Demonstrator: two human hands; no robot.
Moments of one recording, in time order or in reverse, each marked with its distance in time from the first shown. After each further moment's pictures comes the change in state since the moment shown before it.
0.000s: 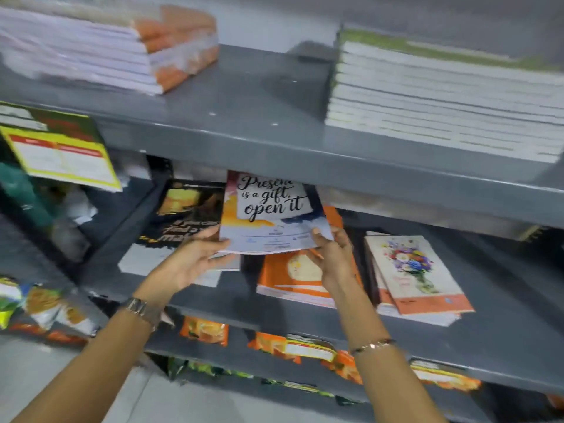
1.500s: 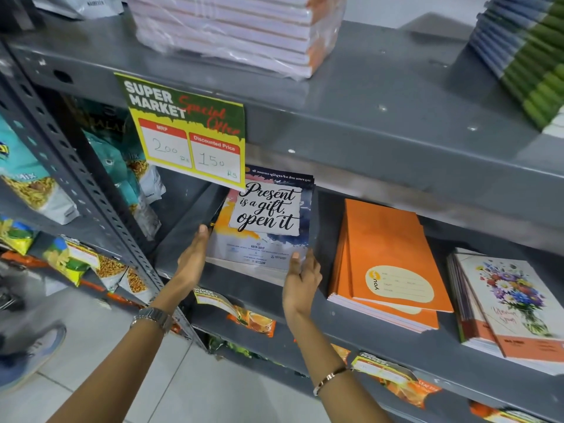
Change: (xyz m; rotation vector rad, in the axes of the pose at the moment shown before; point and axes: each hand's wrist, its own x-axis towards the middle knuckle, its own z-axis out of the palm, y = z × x) left_hand -0.005 -0.041 -0.163 0.480 0.595 -0.053; right_hand -0.027 0.154 0.137 -0.642 0.037 -0.165
